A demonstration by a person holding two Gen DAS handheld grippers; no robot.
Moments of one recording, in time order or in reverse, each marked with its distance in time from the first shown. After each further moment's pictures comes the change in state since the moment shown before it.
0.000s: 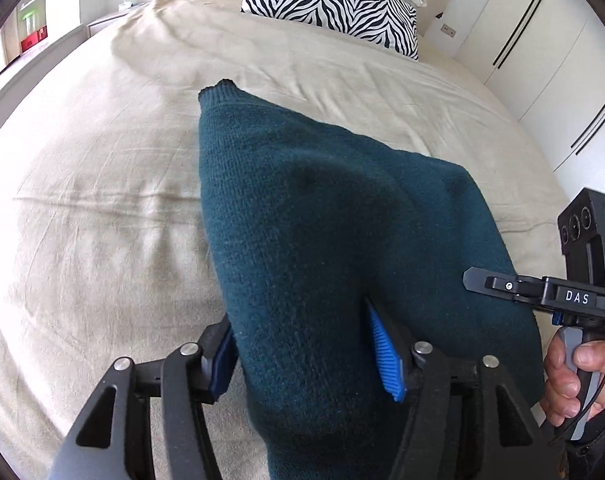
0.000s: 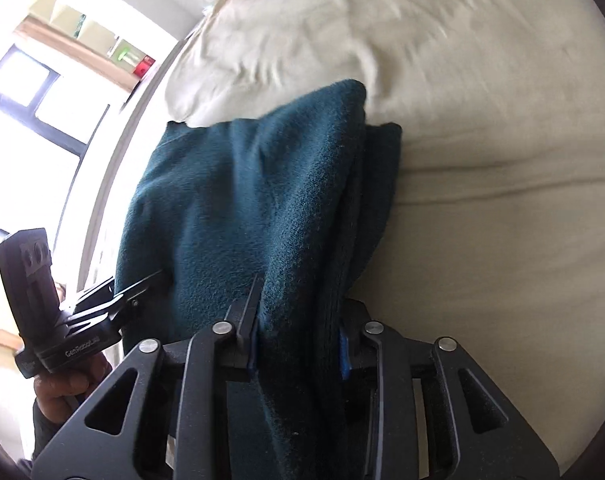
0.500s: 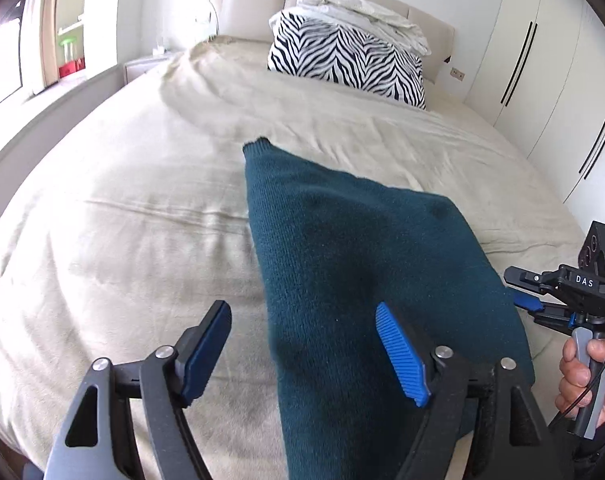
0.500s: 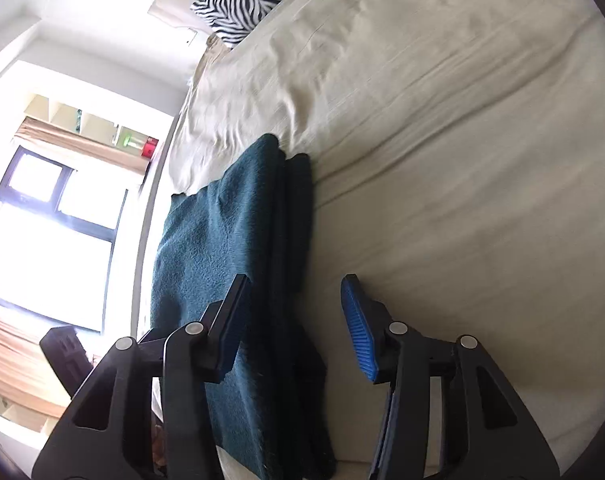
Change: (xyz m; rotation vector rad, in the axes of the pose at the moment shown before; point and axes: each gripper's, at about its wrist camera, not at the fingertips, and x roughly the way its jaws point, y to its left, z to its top) left arm -0.097 -0.007 -0.068 0.004 -0.254 0.117; right arm -0.052 -0.045 -0.023 0.210 -0.202 0.064
